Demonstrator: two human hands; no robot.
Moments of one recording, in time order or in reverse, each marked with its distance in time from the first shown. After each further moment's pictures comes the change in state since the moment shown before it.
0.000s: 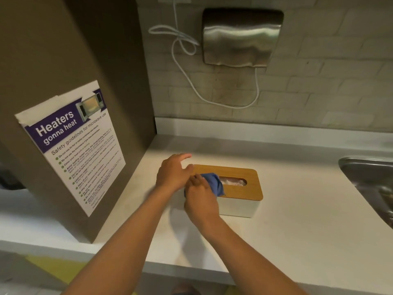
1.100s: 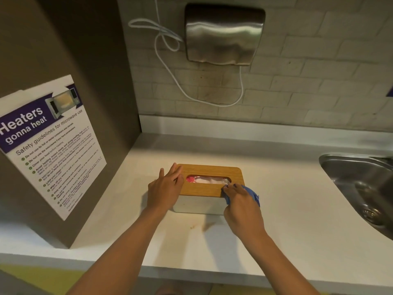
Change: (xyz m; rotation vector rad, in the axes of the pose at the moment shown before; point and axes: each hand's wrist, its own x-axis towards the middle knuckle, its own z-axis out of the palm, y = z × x) left_hand -0.013 -0.025 0.058 0.277 -0.134 0.034; right_hand -0.062 0.110 -0.061 -0.080 0.090 0.234
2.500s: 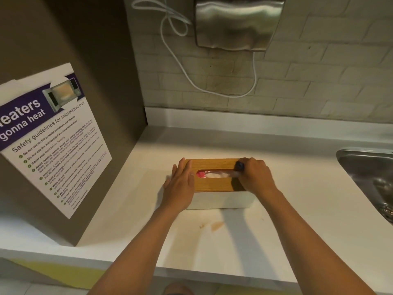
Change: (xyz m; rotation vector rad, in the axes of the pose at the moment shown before) left_hand 0.007 0.002 0.020 -0.148 -0.044 0.010; right_hand 0.093 0.013 -0.006 -0.054 -0.166 0.110
